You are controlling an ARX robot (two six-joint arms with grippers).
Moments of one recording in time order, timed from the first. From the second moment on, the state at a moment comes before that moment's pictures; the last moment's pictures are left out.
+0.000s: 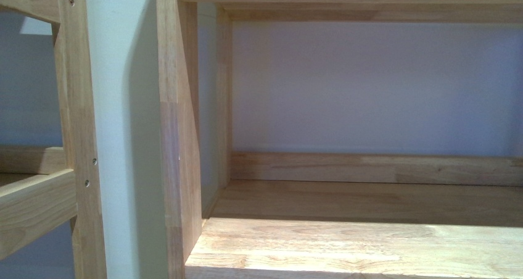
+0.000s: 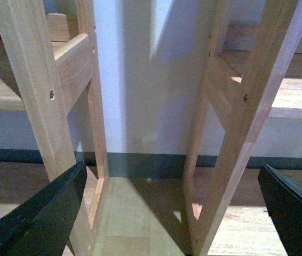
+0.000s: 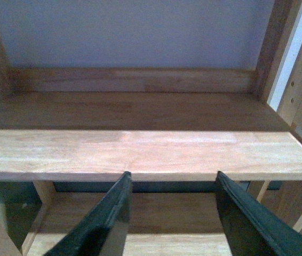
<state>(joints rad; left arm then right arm) 0.00 0.00 0.02 0.00 0.00 0.00 0.01 0.27 0.39 -0.12 0.01 -0.02</state>
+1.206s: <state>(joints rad) 0.00 0.00 0.02 0.00 0.00 0.00 0.00 0.01 0.02 0.00 0.00 -0.01</state>
